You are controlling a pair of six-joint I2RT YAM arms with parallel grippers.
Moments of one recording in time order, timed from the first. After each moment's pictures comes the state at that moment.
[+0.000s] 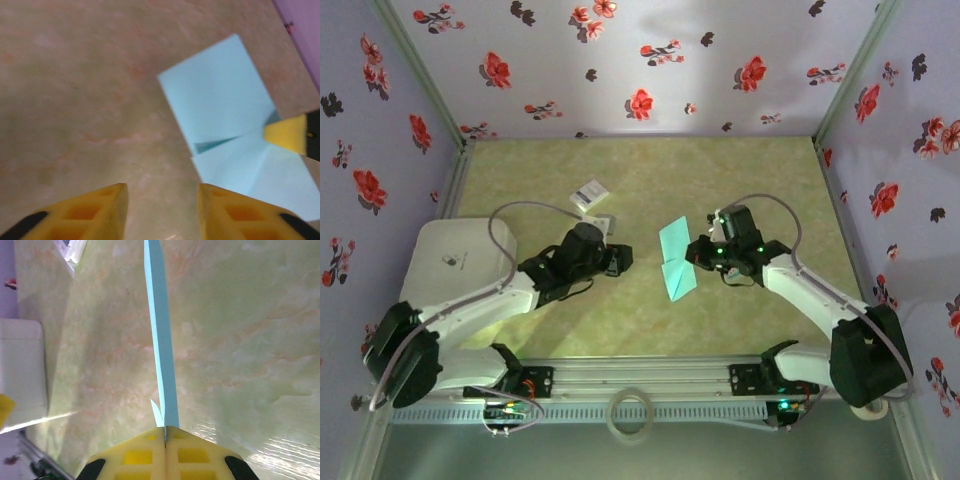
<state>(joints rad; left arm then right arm) -0.84 1.21 0.74 -0.15 -0.07 -0.63 0.46 1.23 0.75 -0.39 -0.39 0.68</state>
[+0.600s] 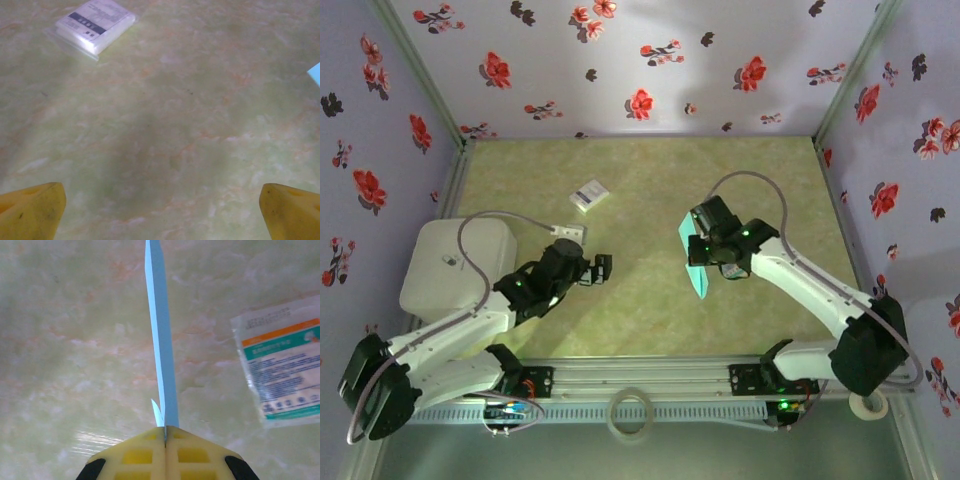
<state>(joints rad) -0.82 1.00 0.61 -0.29 -0.36 -0.47 0.66 1.31 1.05 -0.83 0.10 0.51</state>
